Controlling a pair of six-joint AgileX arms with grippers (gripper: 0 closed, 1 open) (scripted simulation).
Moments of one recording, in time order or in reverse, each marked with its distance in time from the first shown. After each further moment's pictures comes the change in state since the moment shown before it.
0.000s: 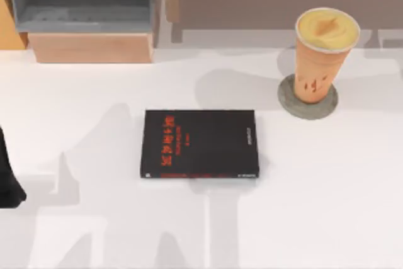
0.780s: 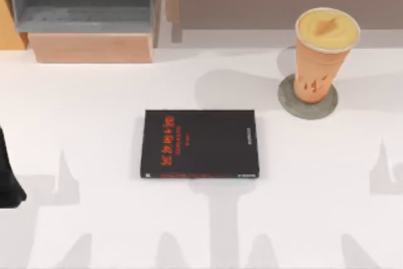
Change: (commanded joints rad) left arm 0.000 0.000 0.000 0.000 0.000 0.000; right arm 0.195 -1.126 -1.085 -0.048 0.176 -0.010
